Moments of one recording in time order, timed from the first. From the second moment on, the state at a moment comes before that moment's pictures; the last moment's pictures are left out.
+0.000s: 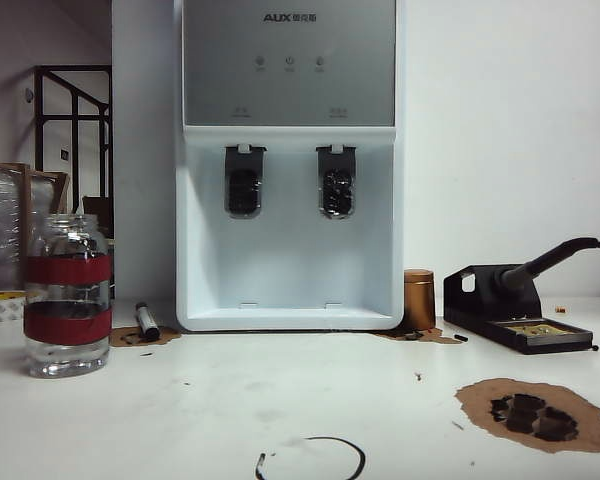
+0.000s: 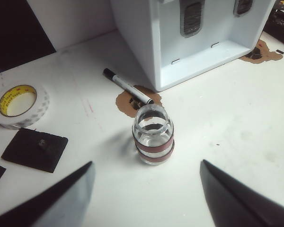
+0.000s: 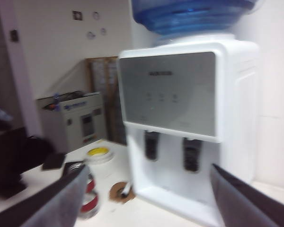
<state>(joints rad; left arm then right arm) -0.24 0.73 1.01 -0.91 0.07 0.15 0.77 0.08 0.44 -0.24 0.14 0.02</state>
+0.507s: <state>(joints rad) -0.24 0.73 1.01 -0.93 0.09 0.15 0.77 0.59 0.57 -0.12 -0.26 0.00</state>
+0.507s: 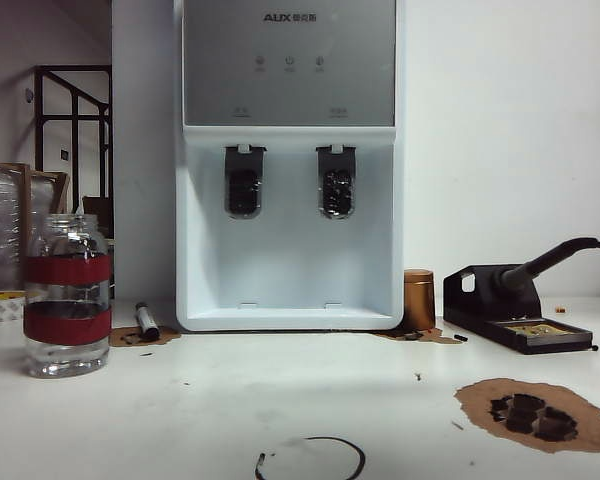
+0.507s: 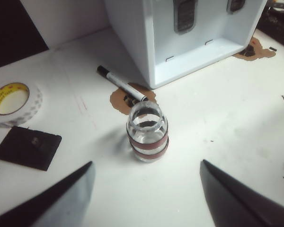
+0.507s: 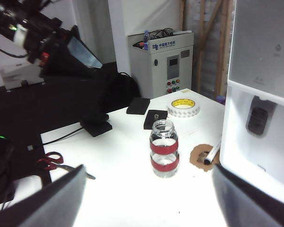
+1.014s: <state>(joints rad) -0.24 0.73 1.01 -0.94 0.09 0.17 0.78 0.87 0.41 0.44 -0.36 0.10</state>
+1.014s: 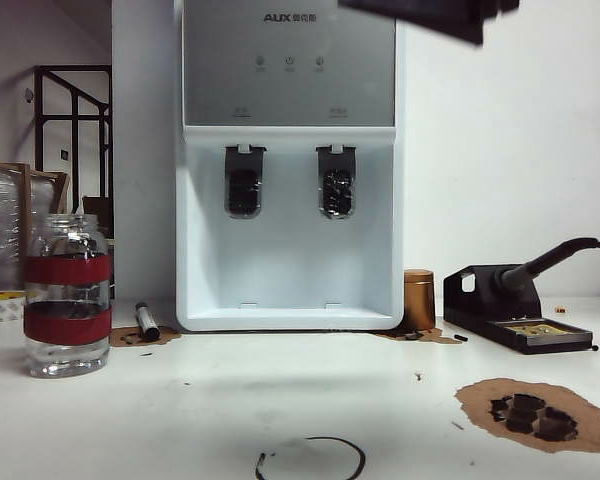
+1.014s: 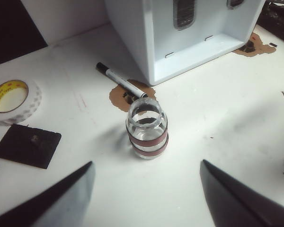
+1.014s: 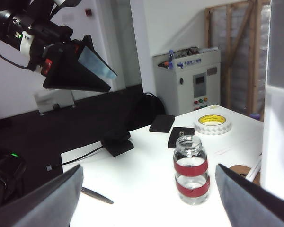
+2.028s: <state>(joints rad) -0.24 0.73 1.01 -0.94 0.09 0.18 0.91 1.72 0.33 1.34 -0.29 0.07</state>
